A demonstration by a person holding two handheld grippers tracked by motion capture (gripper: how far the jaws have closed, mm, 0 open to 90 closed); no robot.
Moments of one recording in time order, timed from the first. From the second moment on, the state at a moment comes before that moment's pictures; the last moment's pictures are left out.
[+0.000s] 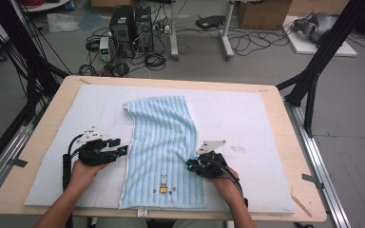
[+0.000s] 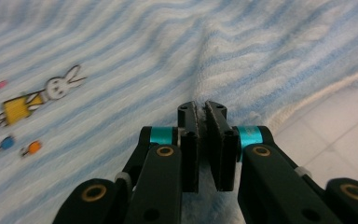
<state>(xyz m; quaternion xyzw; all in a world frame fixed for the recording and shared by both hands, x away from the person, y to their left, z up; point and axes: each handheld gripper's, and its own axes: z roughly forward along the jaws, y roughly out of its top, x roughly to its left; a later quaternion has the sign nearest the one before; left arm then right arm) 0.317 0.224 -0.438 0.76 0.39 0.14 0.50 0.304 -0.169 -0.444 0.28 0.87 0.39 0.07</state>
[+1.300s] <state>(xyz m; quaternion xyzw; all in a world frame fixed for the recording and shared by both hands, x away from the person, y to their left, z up) 0.294 0.189 -0.449 0.85 0.30 0.04 0.44 0.289 -0.184 -0.442 0.30 0.87 0.39 0.04</state>
